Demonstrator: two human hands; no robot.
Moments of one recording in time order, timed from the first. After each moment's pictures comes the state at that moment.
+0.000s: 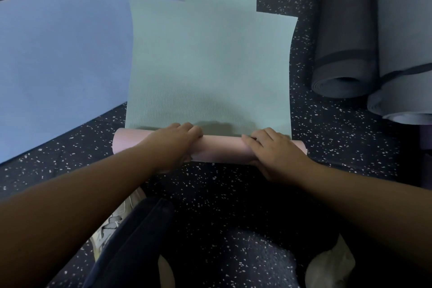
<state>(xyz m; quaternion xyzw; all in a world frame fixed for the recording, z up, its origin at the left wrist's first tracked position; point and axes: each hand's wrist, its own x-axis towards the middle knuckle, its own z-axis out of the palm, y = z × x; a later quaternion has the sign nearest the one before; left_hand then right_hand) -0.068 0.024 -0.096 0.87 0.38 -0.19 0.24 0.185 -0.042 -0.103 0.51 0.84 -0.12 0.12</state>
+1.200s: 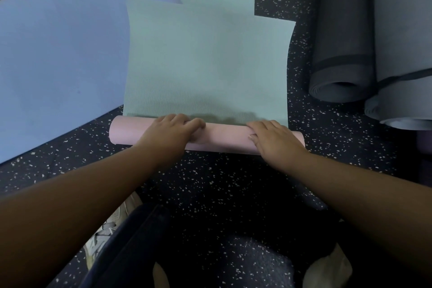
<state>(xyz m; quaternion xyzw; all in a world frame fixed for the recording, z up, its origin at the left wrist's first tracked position) -0.062 0.033 -0.111 0.86 0.46 -0.11 0.19 0.188 -0.013 -0.111 0.63 0.74 -0.21 0.12</state>
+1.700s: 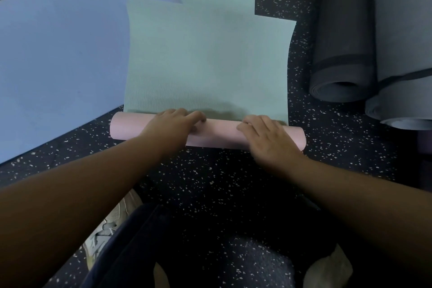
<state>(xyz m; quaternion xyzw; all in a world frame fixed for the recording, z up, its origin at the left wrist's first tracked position) -0.057 0.049 -0.110 0.84 0.48 -0.11 0.22 0.171 -0.021 -0.098 0.56 0.82 -0.10 0.03</state>
